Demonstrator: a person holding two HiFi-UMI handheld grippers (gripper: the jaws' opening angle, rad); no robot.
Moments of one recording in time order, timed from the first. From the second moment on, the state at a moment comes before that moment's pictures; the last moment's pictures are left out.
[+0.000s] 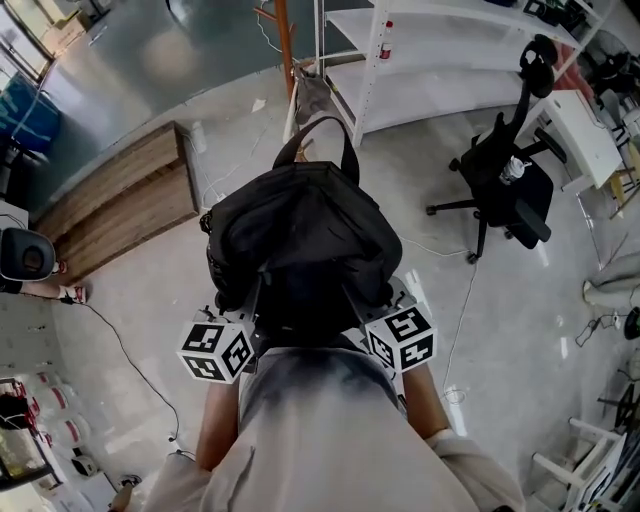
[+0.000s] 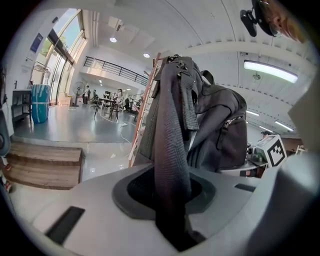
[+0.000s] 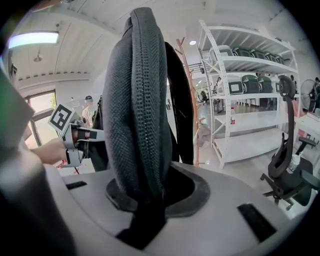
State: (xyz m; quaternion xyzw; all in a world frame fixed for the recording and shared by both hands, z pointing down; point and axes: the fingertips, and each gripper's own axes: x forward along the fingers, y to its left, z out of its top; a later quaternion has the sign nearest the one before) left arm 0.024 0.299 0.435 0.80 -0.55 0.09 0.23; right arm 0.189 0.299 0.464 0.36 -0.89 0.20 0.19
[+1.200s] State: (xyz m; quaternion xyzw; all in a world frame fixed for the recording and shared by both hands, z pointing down) left arm -0.049 0.092 0.429 0.81 -0.54 0.06 0.23; right arm 0.115 0.099 0.449 0.39 -0.87 0.20 0.21
